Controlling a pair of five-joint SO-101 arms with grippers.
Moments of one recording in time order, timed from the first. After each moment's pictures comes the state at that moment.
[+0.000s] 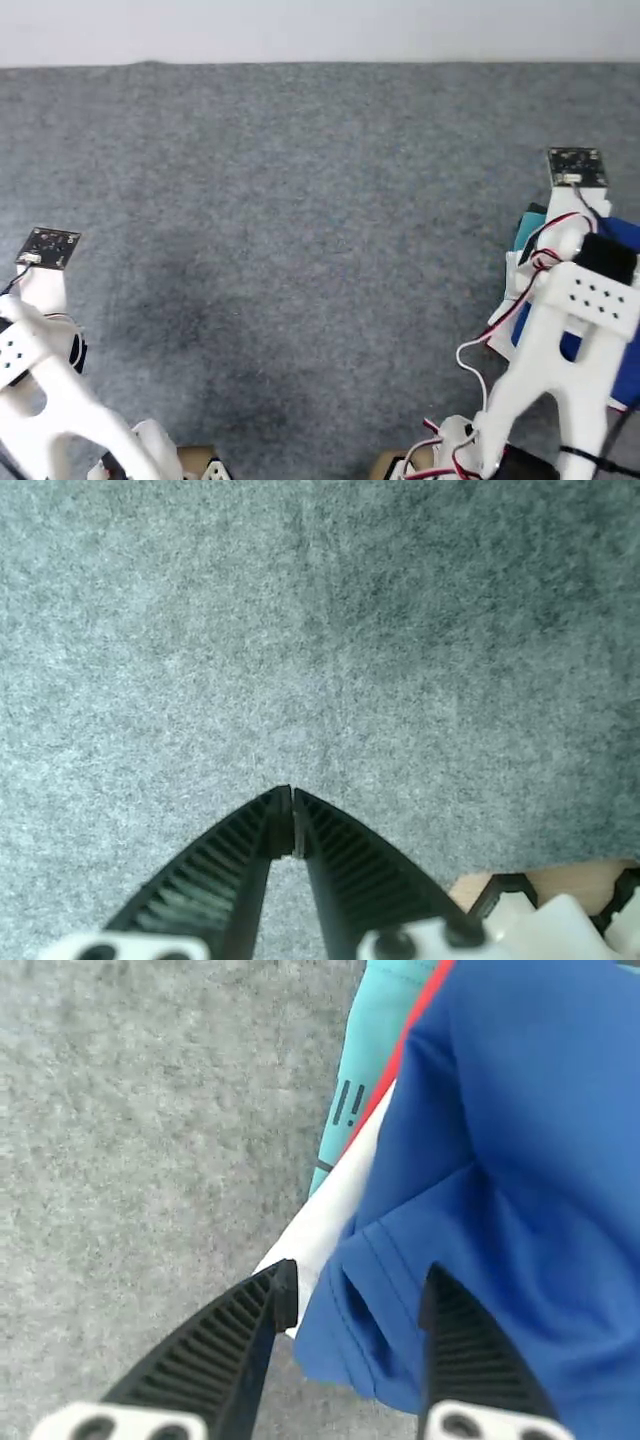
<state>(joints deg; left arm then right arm) -48.5 -34.2 43.6 86.9 -41.0 22.3 -25.5 24.5 80.2 19.3</state>
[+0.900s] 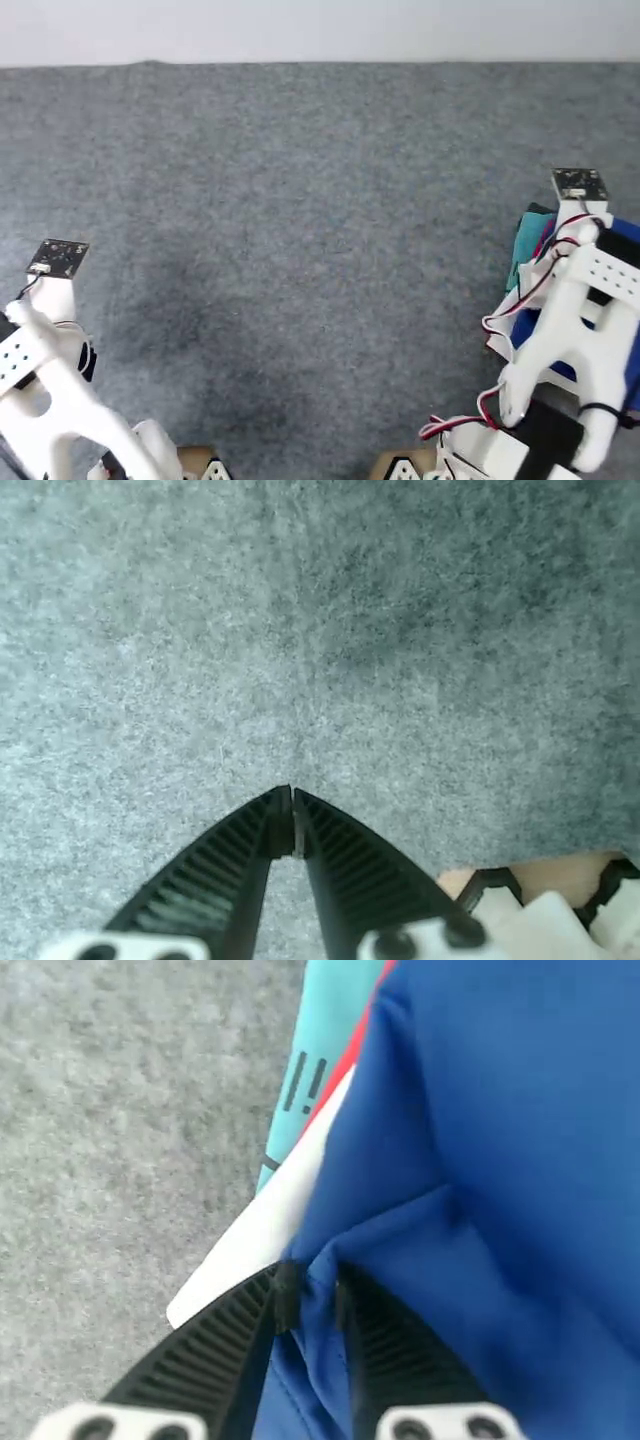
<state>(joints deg) -48.5 -34.2 48.7 85.1 -40.8 28.5 -11.3 25.2 72.4 26.8</state>
